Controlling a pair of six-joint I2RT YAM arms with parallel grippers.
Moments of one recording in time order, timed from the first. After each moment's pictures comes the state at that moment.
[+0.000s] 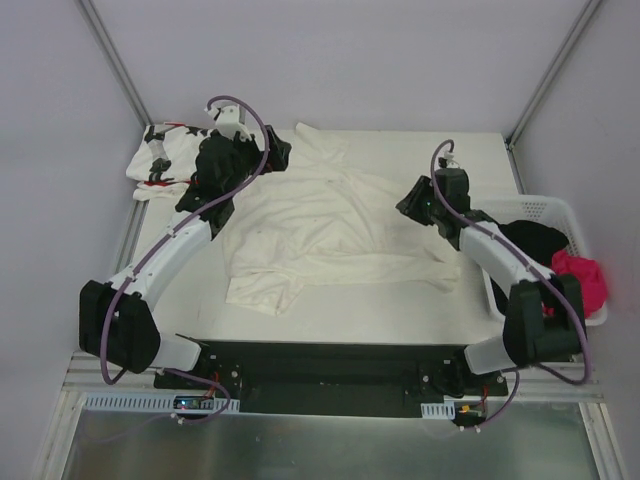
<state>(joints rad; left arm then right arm) -0.34 1.36 1.14 0.13 -0.01 -0.36 0.27 1.33 0.87 -0.16 -0.07 0.64</state>
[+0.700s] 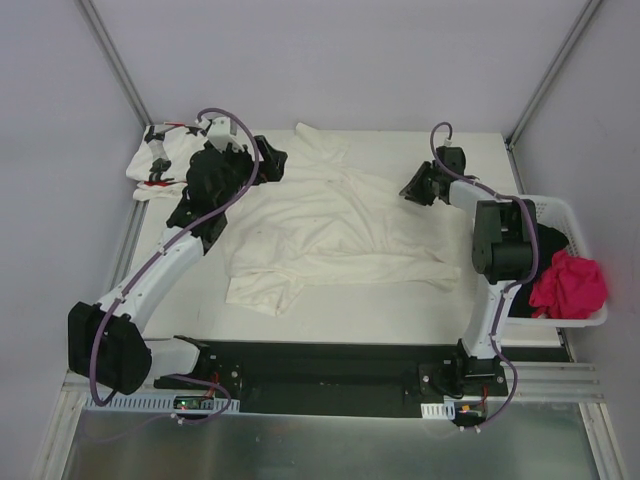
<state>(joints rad) -0.34 1.27 1.03 0.13 0.02 -0.39 0.09 2.05 1.40 -0.17 -0.22 0.63</state>
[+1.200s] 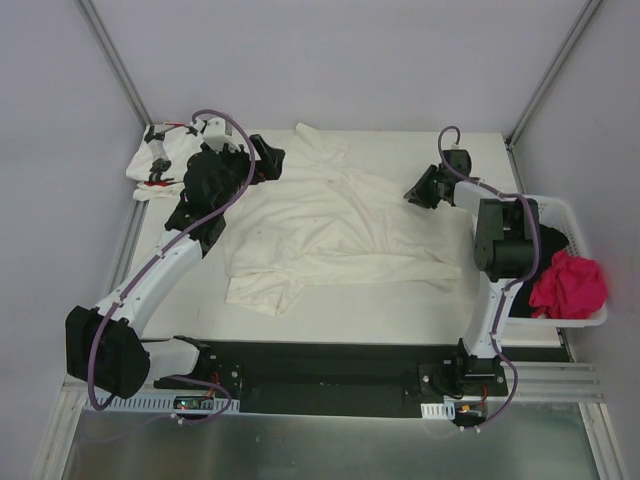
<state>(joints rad) -0.34 1.24 1.01 0.15 0.00 -0.42 0.05 2.07 1.39 -0.18 -0.25 0.68</state>
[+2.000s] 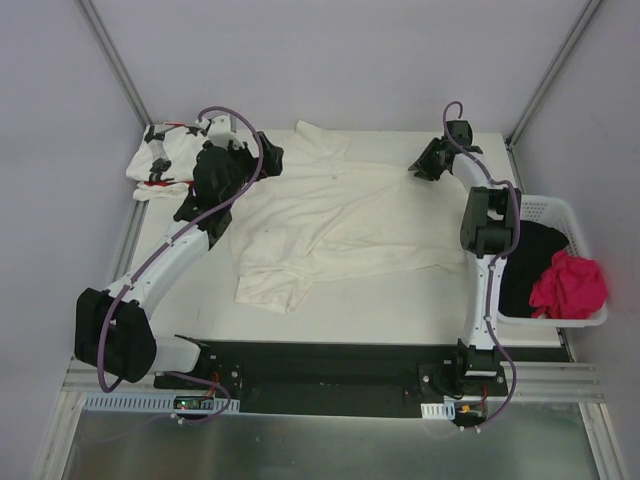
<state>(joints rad) -0.34 1.32 1.03 0.18 -0.07 -0.41 0.01 2.44 2.01 -0.43 -0.23 0.65</state>
